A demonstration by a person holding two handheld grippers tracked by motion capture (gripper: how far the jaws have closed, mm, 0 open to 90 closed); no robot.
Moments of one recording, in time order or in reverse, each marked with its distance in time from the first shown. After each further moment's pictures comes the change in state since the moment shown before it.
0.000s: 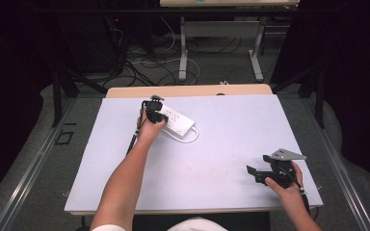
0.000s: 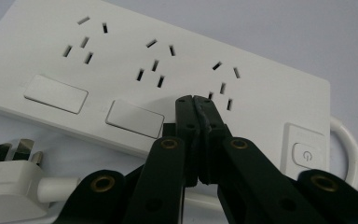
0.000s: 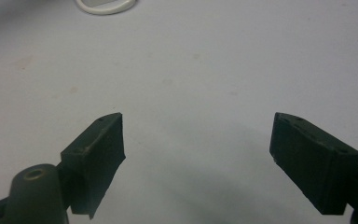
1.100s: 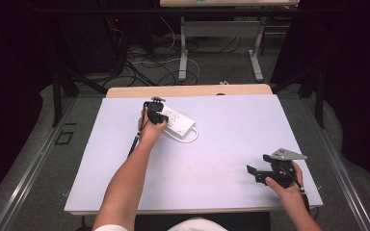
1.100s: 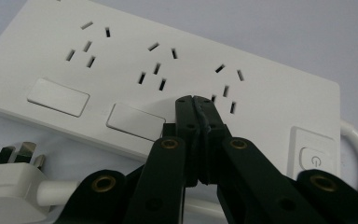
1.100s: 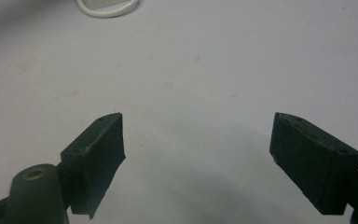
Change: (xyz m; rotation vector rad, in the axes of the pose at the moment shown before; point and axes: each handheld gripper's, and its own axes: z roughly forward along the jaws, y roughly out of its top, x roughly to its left) left arm -0.006 -0.003 0.003 -0.028 0.039 0.014; right arm -0.001 0.001 0.000 -0.011 0.000 -0.004
